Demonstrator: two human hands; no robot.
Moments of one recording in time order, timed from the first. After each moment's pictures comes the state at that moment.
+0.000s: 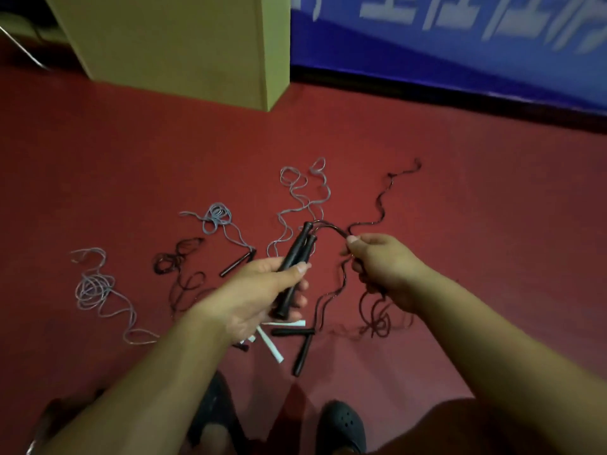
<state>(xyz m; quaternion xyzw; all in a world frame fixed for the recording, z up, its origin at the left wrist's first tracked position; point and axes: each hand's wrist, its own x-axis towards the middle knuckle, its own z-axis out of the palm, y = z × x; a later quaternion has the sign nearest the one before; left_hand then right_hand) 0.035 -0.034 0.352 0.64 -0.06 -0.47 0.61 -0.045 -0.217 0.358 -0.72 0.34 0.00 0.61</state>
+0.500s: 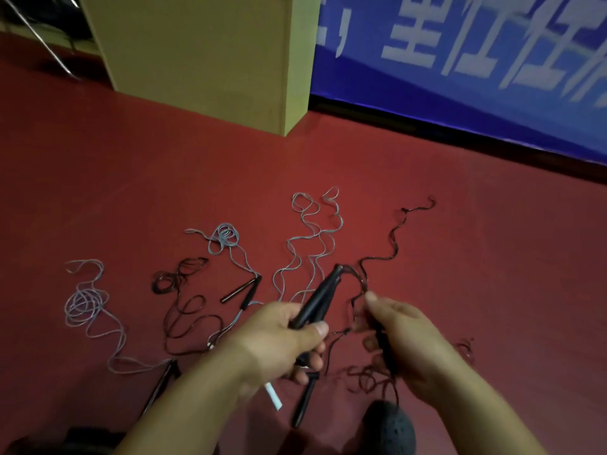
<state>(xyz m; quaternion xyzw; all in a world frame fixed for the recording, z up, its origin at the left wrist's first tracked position) 0.052 -0.032 0.345 0.69 -0.12 -0.43 0.56 -0.033 -0.194 0.343 -0.61 0.37 -0.02 0.70</state>
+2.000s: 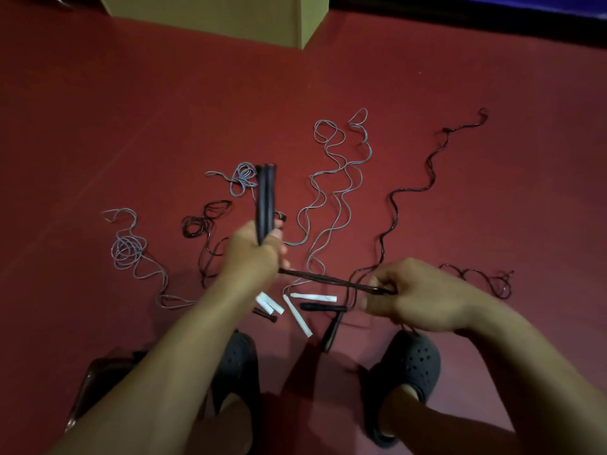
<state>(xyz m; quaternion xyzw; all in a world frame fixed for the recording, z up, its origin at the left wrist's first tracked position) 0.106 -0.040 0.305 0.77 0.03 -0.24 0.59 -0.019 -0.227 0.327 -0.87 0.14 0.24 0.41</state>
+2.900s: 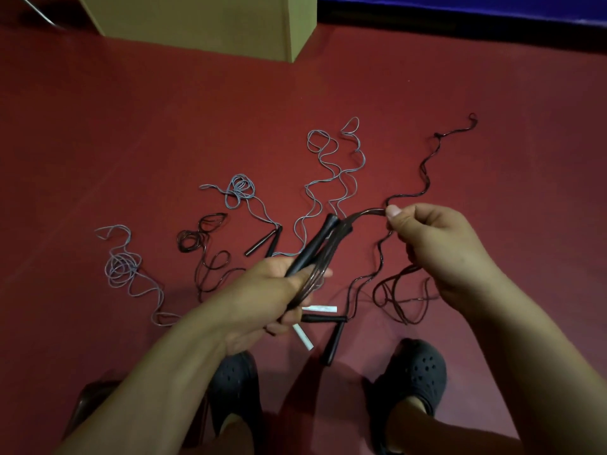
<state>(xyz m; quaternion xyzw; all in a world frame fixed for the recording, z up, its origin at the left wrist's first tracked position) 0.086 -0.032 0.332 0.69 -0.08 -0.50 0.52 0.005 -0.240 0.328 -0.72 0.30 -0.13 0.61</state>
